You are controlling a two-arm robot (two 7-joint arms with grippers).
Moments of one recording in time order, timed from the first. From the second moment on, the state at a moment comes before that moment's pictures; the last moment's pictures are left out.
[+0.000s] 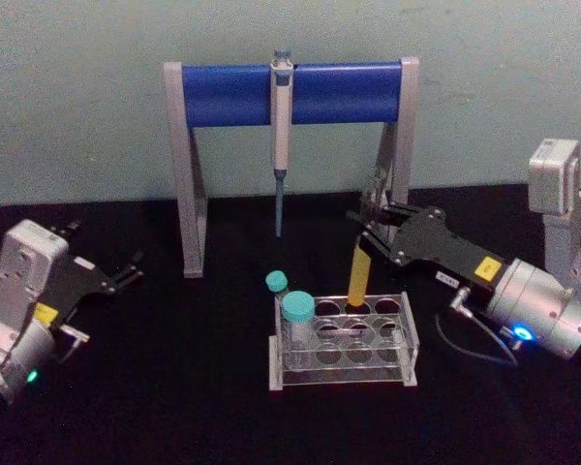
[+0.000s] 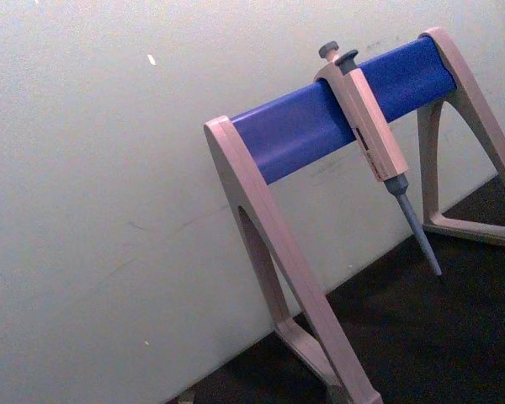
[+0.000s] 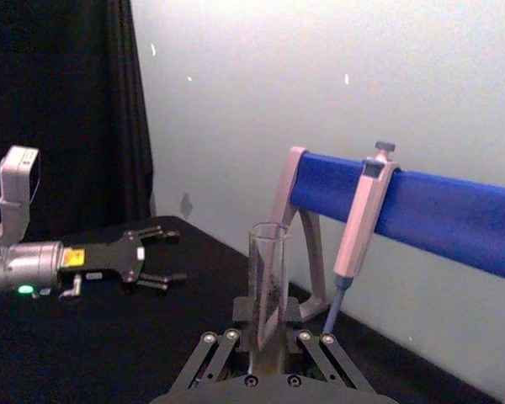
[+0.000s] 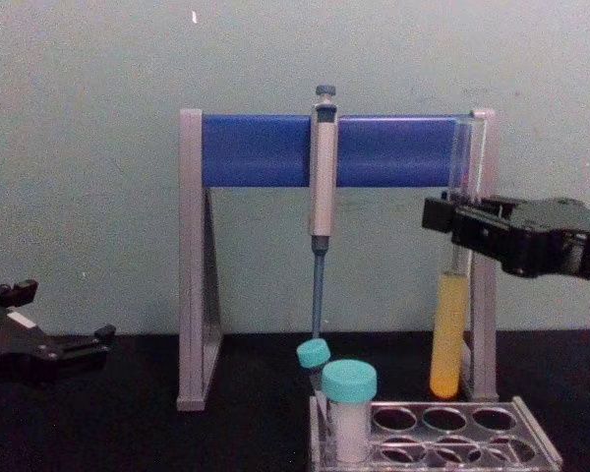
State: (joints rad) left arm -0.20 0.60 0.45 -1.41 -0.25 -0.12 0.03; right arm 0.25 0.52 -0.40 -1.57 0.57 -0.04 0.56
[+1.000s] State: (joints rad) left arm -0.20 0.60 0.45 -1.41 -0.25 -0.12 0.03; right arm 0.27 0.50 -0.41 -1.49 0.54 -0.06 0.57
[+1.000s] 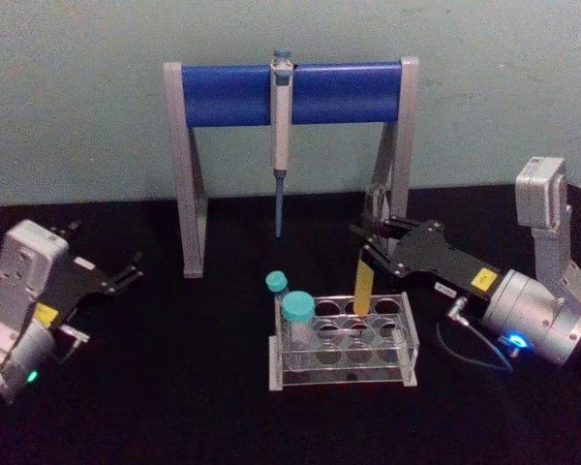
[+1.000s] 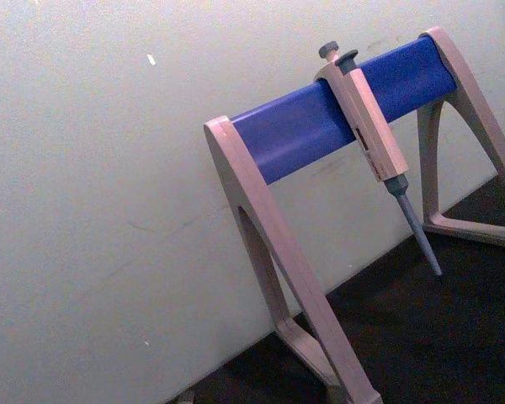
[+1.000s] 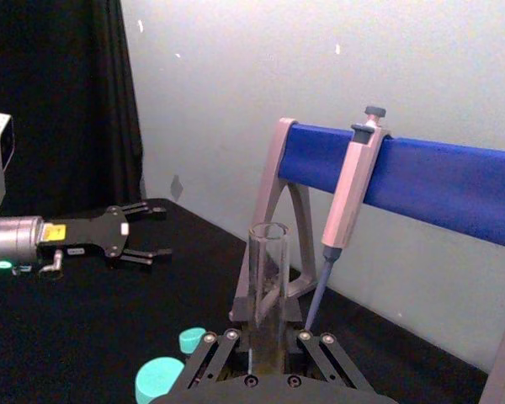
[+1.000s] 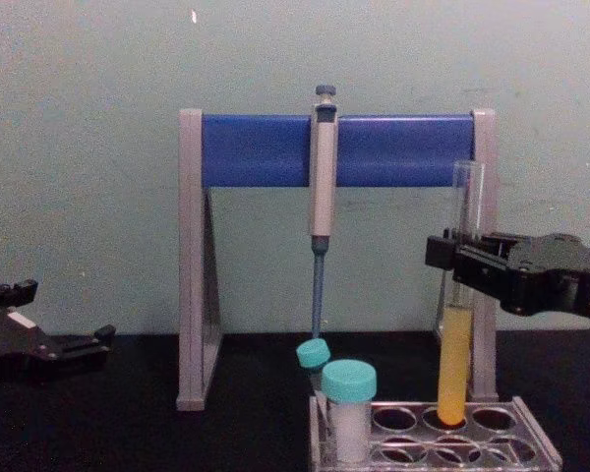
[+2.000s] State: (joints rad) left arm -0.20 0.60 0.45 -1.41 -0.25 -0.12 0.03; right arm 0.27 0.47 -0.43 -1.41 0.55 -0.06 0.59
